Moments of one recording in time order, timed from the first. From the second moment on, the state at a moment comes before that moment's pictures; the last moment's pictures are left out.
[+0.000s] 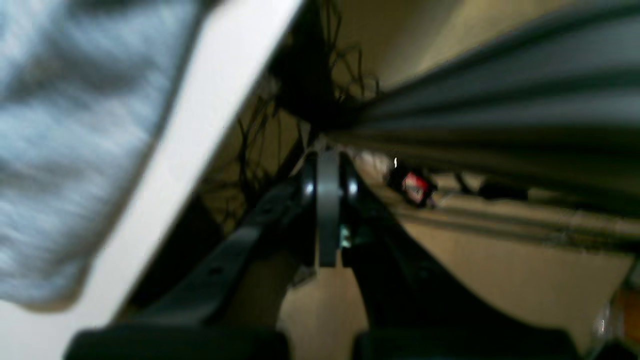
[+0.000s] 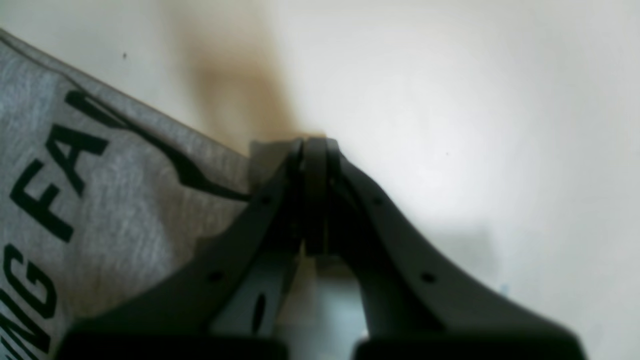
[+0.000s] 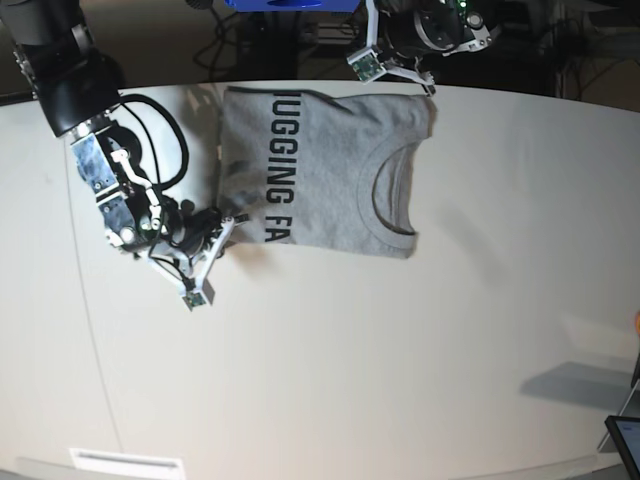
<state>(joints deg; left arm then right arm) 40.5 -18.4 8.1 117.6 -5.3 -40.2 43.3 12.4 19.4 -27.5 83.9 30.0 -2.7 -54.6</state>
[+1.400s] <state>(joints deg) 38.8 -18.2 -6.8 114.1 -6.4 -40.2 38.4 11.6 19.4 -27.4 84.6 29.8 -3.0 -54.1</state>
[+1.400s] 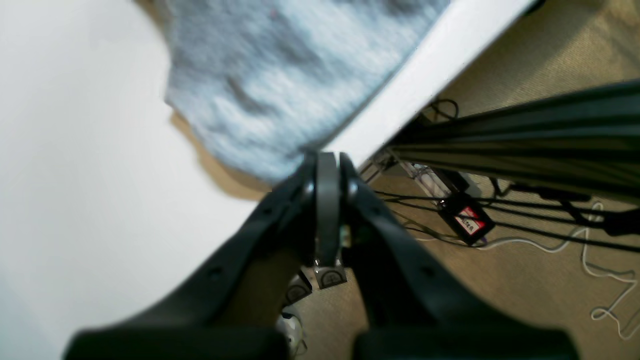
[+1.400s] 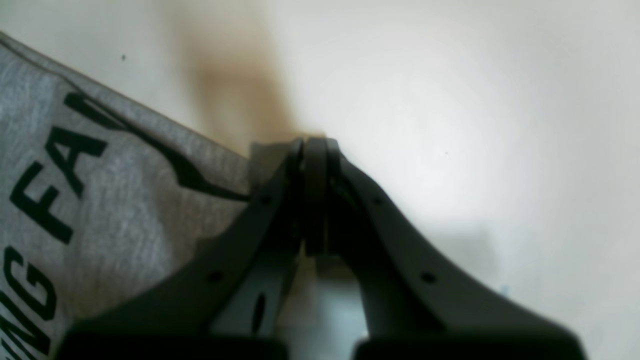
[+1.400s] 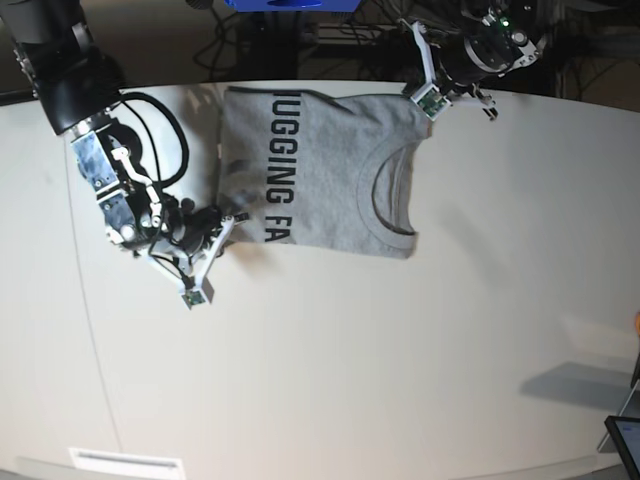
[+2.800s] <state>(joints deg) -0.3 -12.8 0.1 90.2 -7.5 -40.5 52.3 6.1 19.7 -26.7 90.6 29.4 -3.2 -56.3</state>
